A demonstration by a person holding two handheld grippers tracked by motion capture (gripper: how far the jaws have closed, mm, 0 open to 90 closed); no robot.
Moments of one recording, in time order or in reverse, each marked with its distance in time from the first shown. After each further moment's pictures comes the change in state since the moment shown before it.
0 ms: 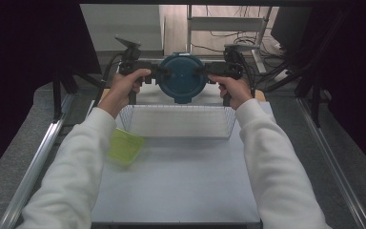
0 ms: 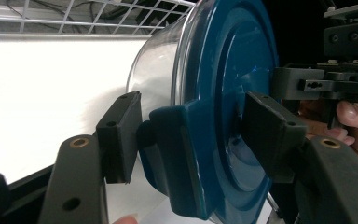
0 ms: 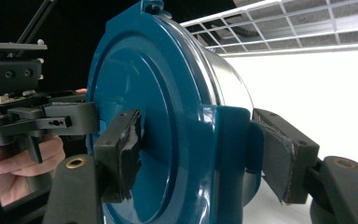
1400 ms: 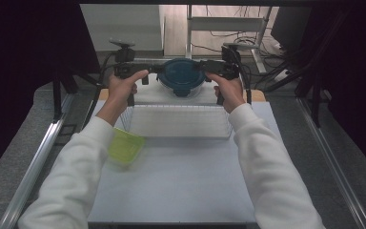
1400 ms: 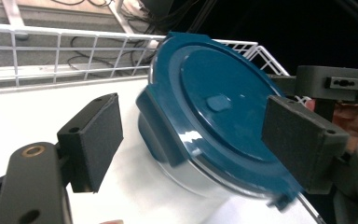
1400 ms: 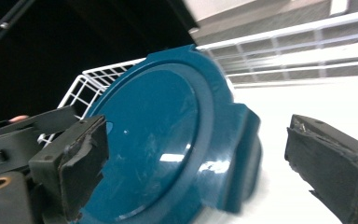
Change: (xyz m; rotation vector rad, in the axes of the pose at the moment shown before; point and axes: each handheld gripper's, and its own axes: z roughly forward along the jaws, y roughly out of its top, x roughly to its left) left arm -0.010 -0.017 -0.017 -0.177 0.153 0.129; right arm 0.012 -0.006 0.003 -0.165 -0.182 -0.052
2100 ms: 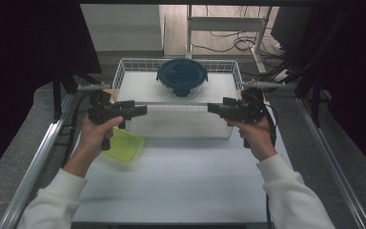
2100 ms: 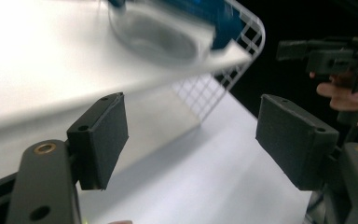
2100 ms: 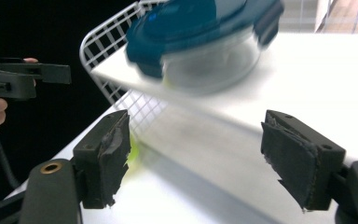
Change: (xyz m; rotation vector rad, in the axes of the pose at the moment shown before) left arm -0.010 -0.120 -0.077 -0.008 -0.089 0.112; right arm -0.009 -0.101 -0.093 -0.030 0.100 -0.364
